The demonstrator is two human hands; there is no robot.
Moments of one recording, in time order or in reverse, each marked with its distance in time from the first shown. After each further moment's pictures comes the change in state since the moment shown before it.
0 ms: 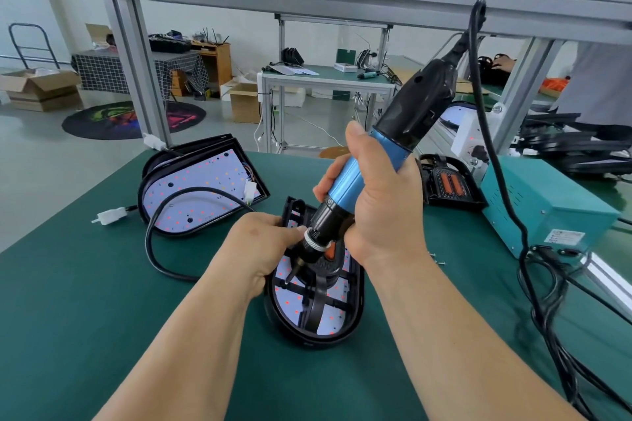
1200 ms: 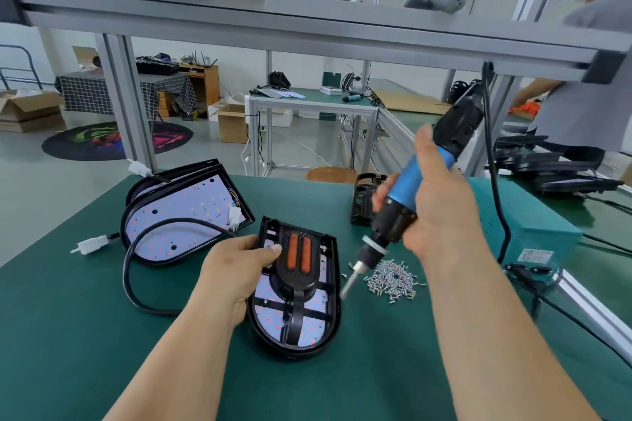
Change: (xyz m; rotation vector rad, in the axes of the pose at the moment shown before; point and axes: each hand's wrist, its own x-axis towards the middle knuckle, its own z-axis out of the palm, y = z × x) left_hand 0.017 -0.013 -0.002 -0.145 0.061 0.026; right_hand 0.032 -0.056 -0.046 -0.053 0.274 0.138
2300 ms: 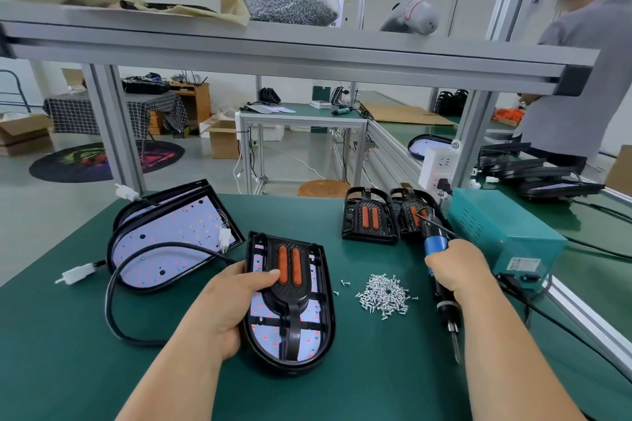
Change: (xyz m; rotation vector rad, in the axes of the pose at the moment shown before) left_hand -0.002 -0.001 0.001 -0.191 -0.180 -0.166; right_hand 0.054 0.029 -0.121 -1.456 0.278 0.223
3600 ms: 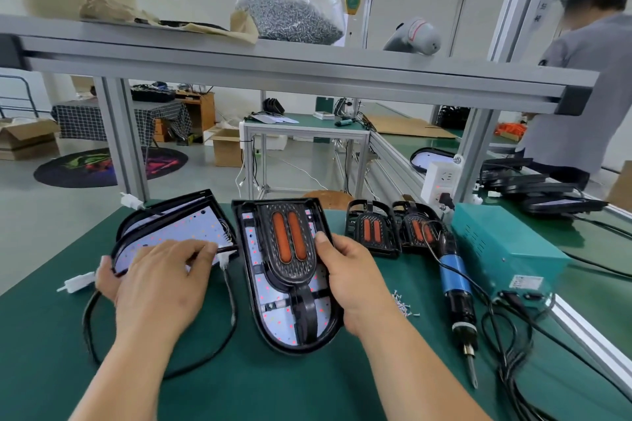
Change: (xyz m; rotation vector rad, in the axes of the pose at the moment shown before) left_hand -0.006 0.036 -0.050 1.297 0.725 0.551; right_hand -0.095 -0.092 0.069 0.989 -0.486 -0.384
